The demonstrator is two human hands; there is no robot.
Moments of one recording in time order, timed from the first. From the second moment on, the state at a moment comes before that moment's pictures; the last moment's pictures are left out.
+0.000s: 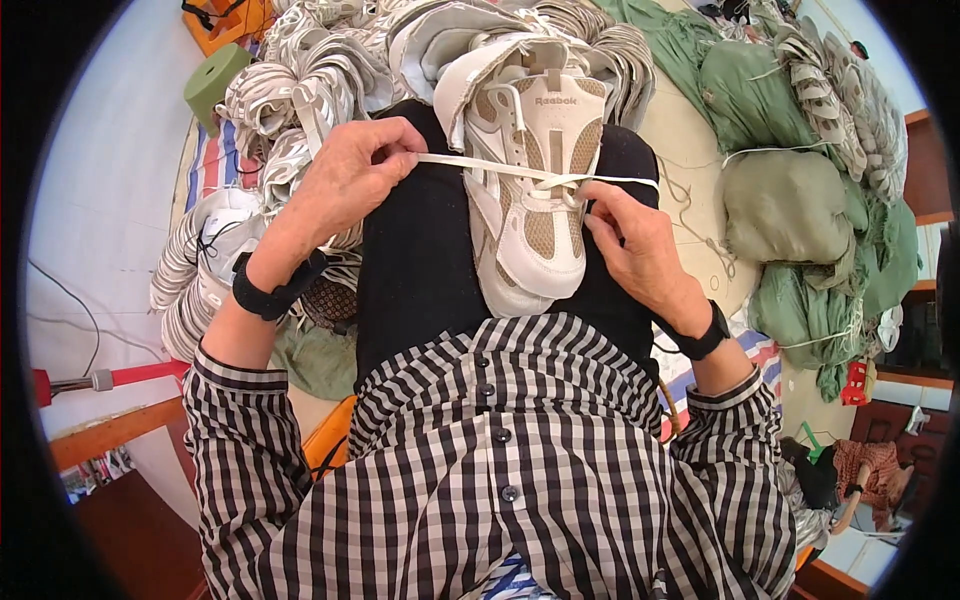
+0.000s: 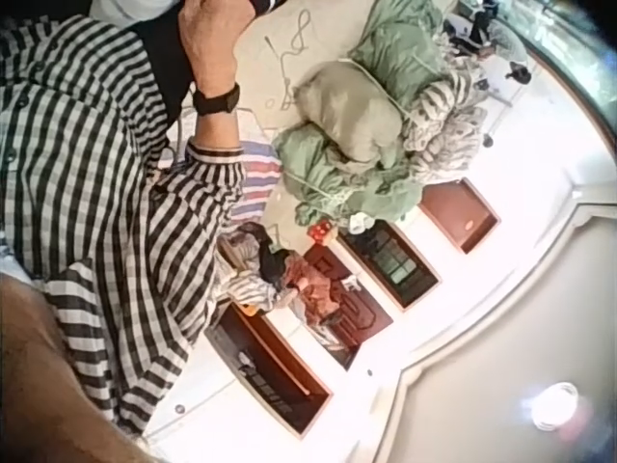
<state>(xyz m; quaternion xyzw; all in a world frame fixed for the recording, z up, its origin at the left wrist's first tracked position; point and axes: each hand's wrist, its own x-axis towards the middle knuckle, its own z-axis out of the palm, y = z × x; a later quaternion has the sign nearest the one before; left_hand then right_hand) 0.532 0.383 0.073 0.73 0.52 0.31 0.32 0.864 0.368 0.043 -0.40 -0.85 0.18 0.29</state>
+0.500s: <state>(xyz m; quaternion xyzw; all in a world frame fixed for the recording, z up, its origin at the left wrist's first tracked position) 0.550 0.349 0.074 0.80 0.46 0.28 0.24 0.848 0.360 0.045 -0.31 -0.90 -0.01 0.30</state>
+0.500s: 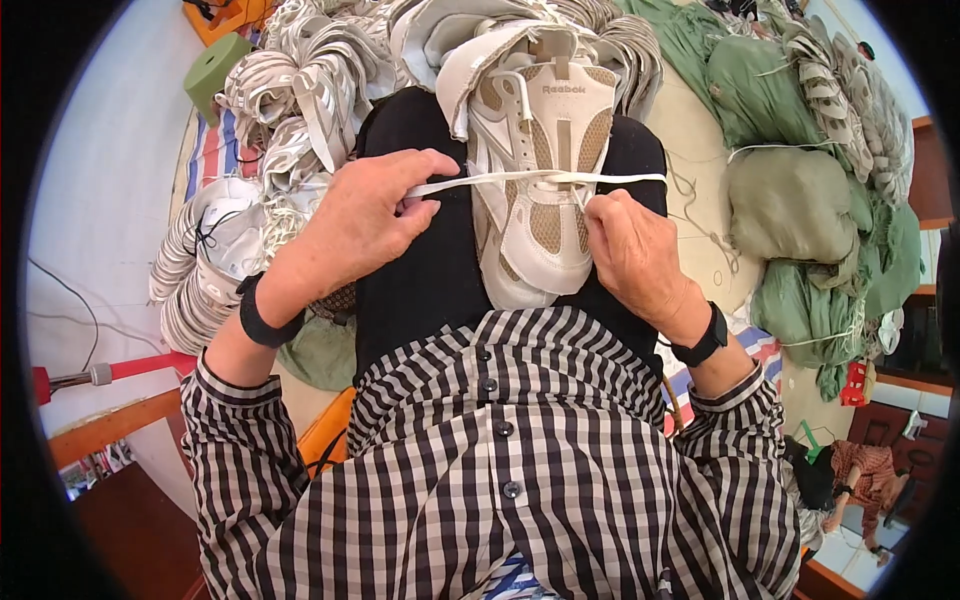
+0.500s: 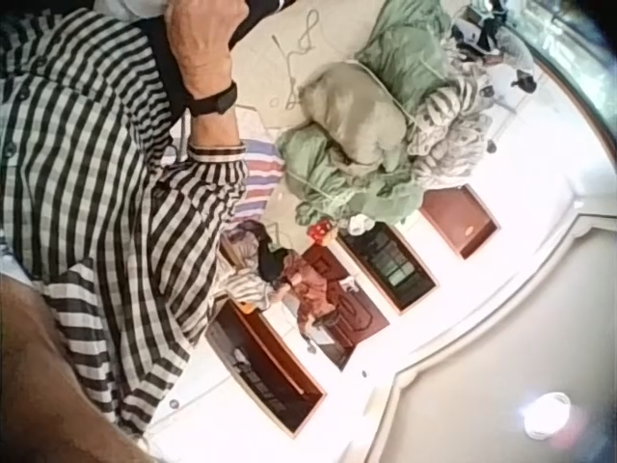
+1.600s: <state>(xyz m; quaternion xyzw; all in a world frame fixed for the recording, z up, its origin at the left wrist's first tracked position) 0.550 0.319 0.084 0.41 0.20 0.36 0.81 0.841 0.367 0.044 -0.41 -0.88 0.00 0.26</state>
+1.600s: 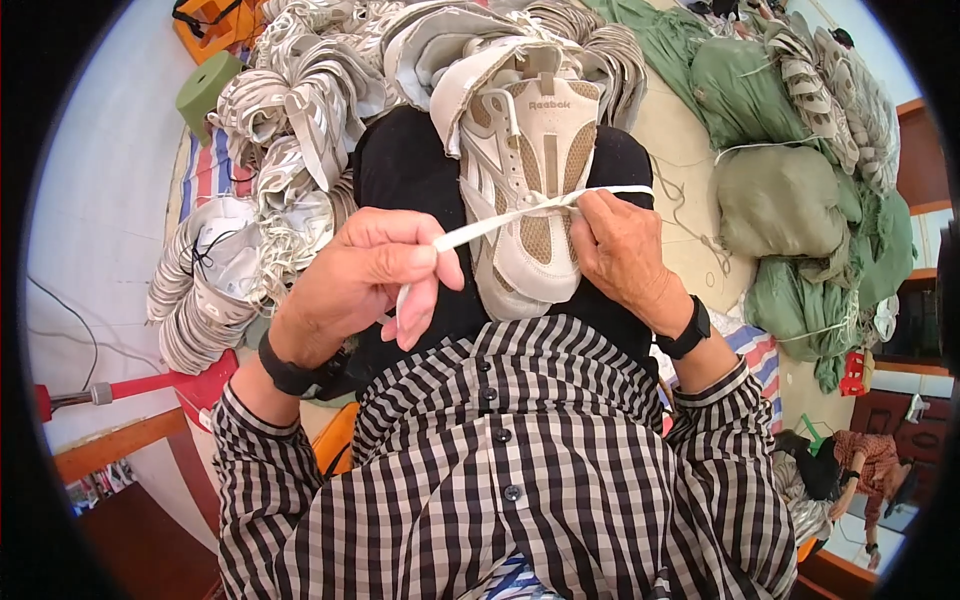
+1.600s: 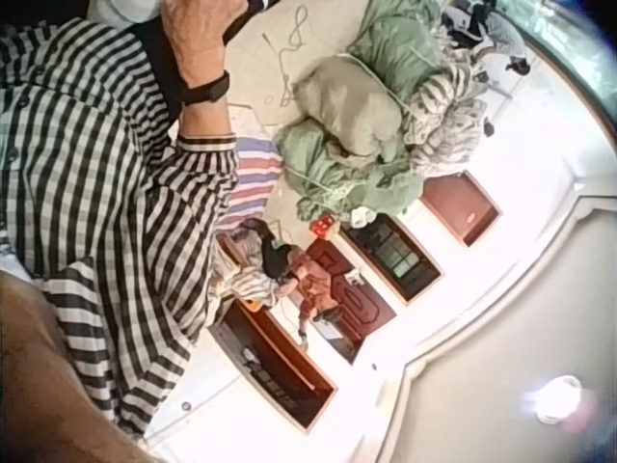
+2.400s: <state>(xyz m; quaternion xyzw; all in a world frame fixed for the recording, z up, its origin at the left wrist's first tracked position) 0.484 0.367 0.069 0.78 0.53 0.31 0.13 0.853 0.372 0.054 -0.46 -0.82 0.18 0.29</state>
